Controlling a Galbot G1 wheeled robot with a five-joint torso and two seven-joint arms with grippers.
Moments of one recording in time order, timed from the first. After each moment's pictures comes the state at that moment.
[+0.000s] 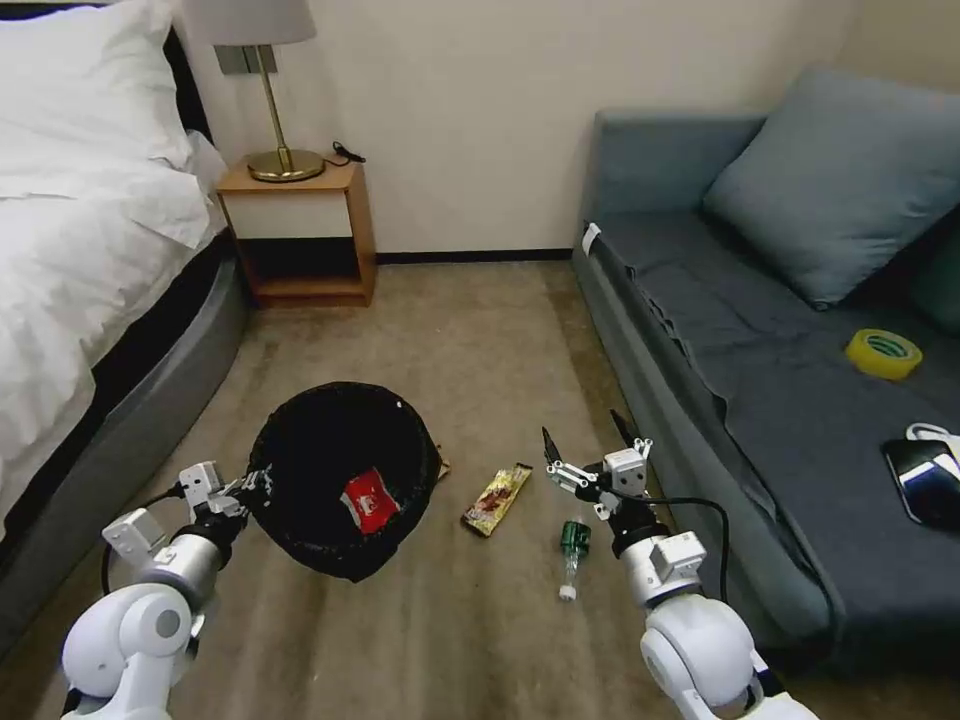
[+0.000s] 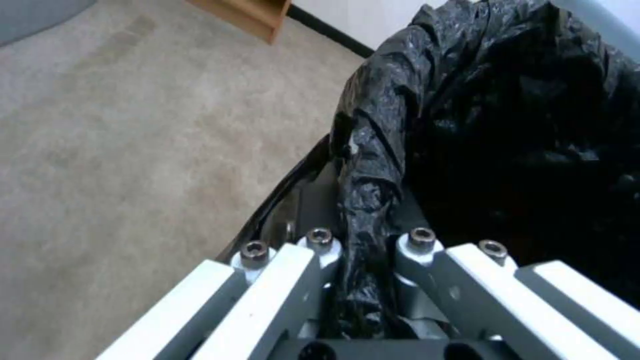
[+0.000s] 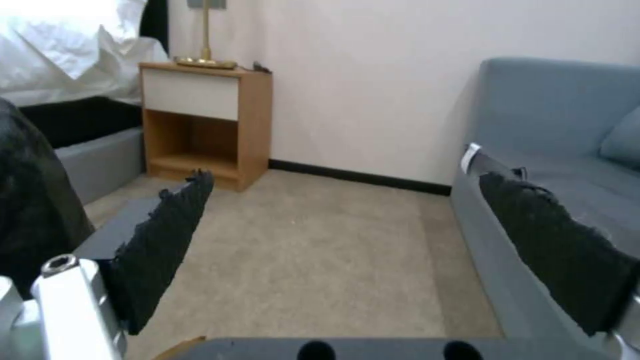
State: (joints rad) left arm 1.40 -1.32 -0.85 -1.98 -0.79 0.51 0.04; right arm -1.37 1.19 0.24 2.02 0.15 0.03 0.15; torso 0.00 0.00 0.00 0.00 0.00
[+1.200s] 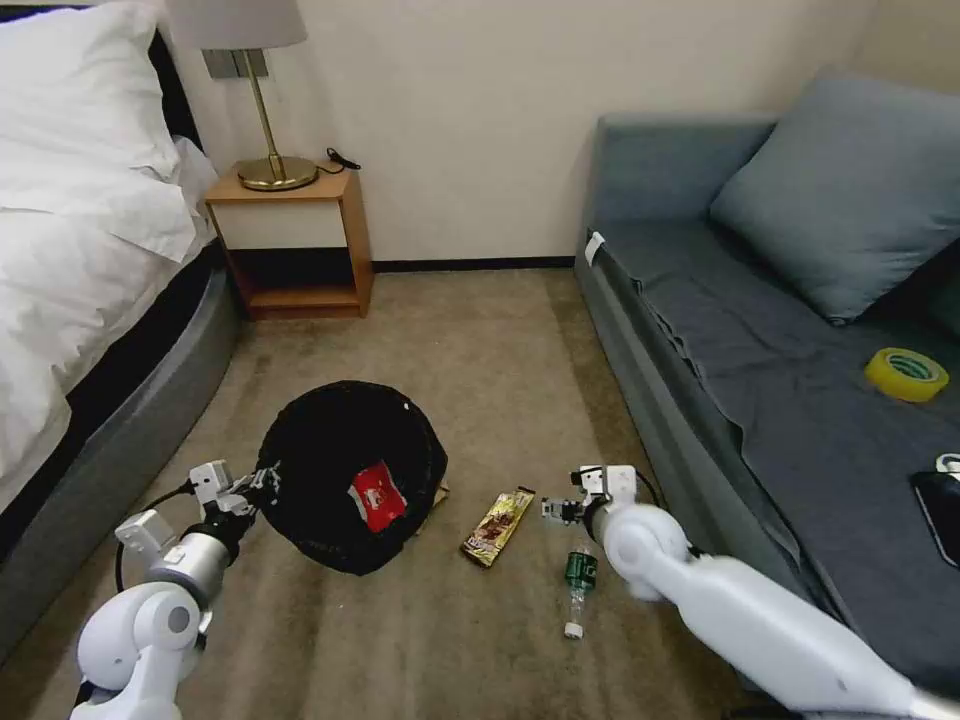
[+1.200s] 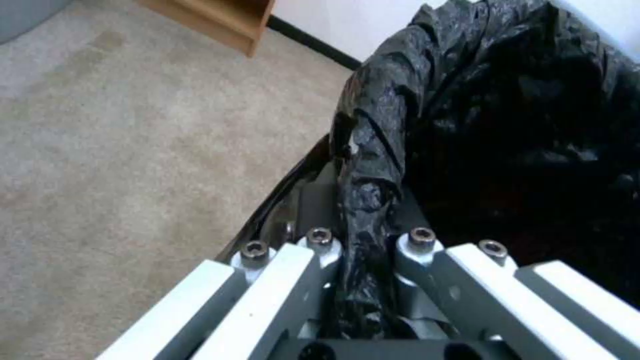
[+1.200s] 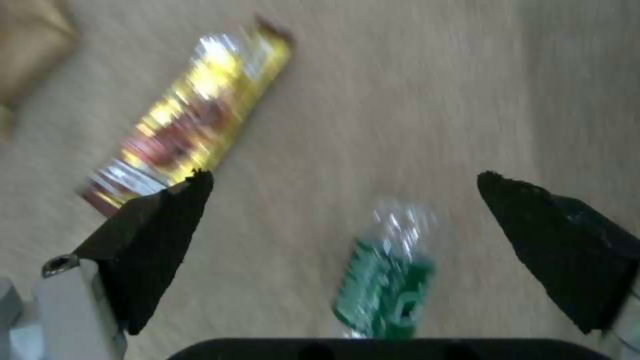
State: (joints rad) left arm 1.37 -1.28 -0.83 -1.87 -0.79 0.42 0.15; right arm -0.62 0.94 -0.42 1.52 1.46 -0.59 0.80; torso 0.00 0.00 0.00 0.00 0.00
